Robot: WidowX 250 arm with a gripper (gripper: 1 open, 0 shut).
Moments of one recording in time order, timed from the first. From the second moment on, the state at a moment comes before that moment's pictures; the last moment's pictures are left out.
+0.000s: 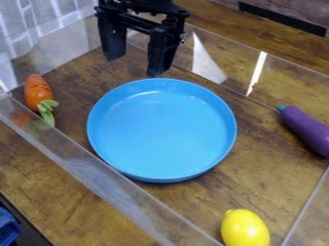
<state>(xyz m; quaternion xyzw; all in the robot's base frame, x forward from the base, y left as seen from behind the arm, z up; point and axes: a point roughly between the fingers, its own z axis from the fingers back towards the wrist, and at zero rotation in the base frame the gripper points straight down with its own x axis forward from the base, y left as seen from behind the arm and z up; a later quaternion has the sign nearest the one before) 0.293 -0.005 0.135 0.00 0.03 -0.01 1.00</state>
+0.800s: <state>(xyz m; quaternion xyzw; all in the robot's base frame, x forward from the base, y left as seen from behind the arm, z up) 0.258 -0.059 0.059 0.01 0.04 0.00 1.00</state>
